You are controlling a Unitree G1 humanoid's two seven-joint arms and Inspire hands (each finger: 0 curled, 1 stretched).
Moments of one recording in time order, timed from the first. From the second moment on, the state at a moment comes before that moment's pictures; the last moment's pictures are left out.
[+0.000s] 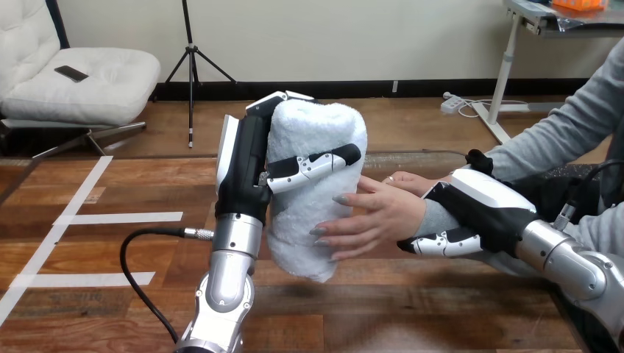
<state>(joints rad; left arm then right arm) -0.52 -0.02 0.00 0.92 0.17 -0.80 0.15 -0.64 -0.57 0.34 1.14 -0.49 -0.74 0.09</state>
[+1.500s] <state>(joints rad) -0.56 -0.05 0.00 0.98 0.17 -0.80 0.16 -0.65 -0.54 0.34 1.14 -0.49 -0.74 0.10</state>
